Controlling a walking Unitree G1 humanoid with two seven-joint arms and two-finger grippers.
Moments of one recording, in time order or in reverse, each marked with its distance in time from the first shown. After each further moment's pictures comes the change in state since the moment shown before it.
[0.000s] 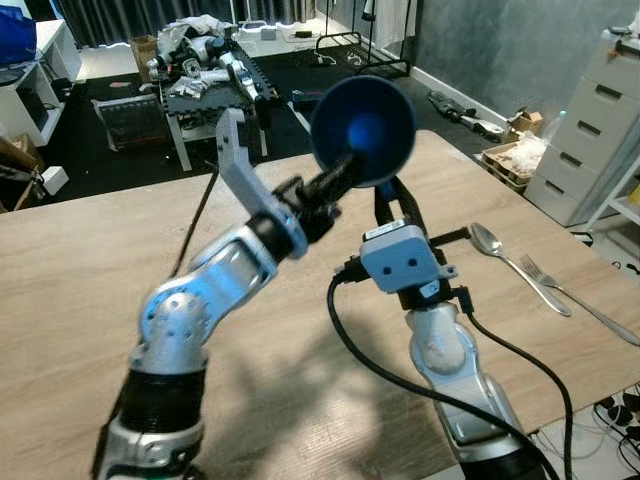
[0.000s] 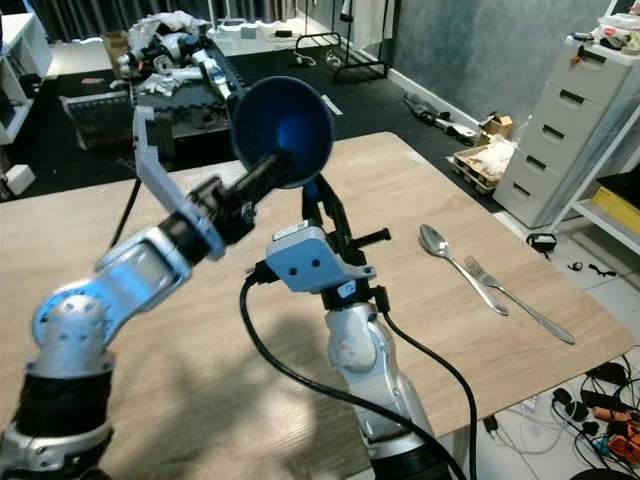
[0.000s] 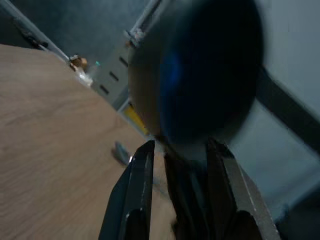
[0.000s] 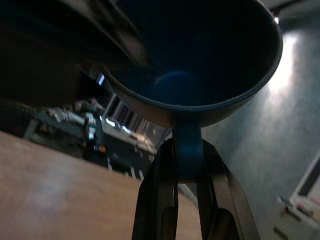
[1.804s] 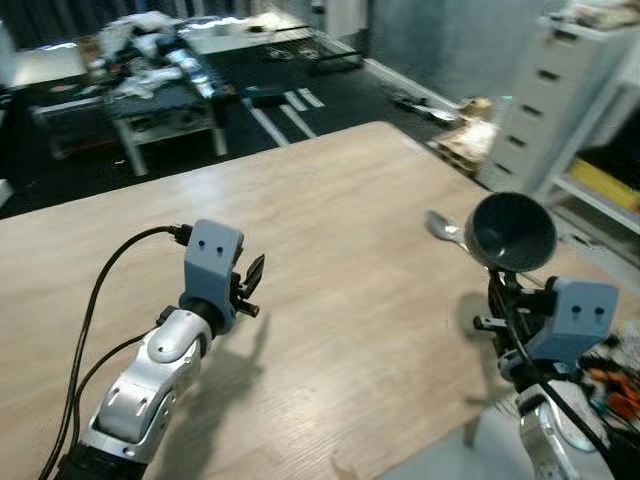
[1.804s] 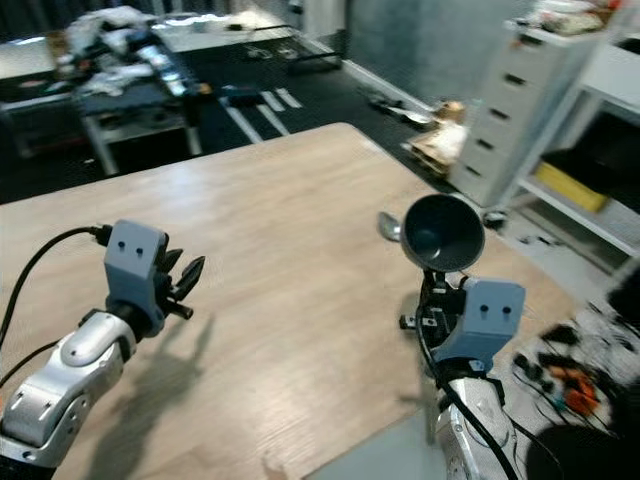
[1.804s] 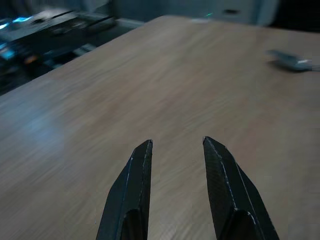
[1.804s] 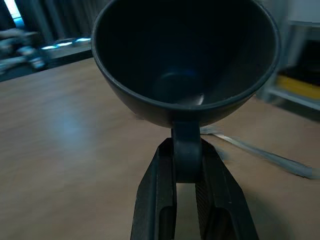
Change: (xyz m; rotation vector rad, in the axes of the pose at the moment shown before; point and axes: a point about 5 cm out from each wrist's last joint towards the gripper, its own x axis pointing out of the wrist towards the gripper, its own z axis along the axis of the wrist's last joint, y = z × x) left arm -0.062 0.092 -0.043 0.771 0.104 0.564; right arm -0.093 -0.079 -0.066 0.525 0.533 -0.202
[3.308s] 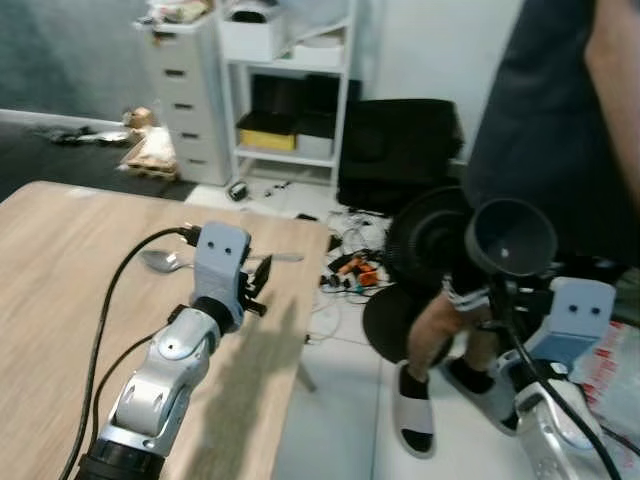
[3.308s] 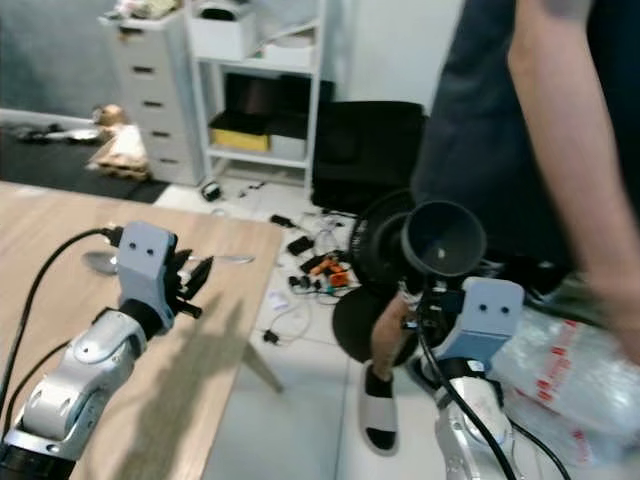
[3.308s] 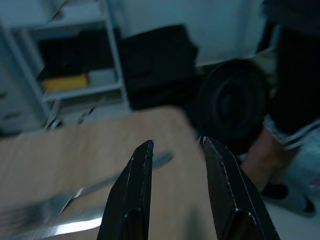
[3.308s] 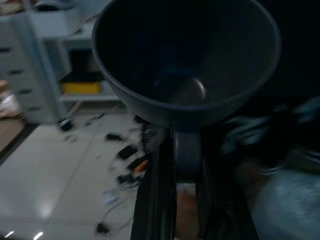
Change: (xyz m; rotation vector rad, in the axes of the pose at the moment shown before) left arm 0.009 -0.006 -0.003 -0.013 -0.021 -0.038; right arm 0.003 0.000 -0.002 -0.002 0.022 -0.009
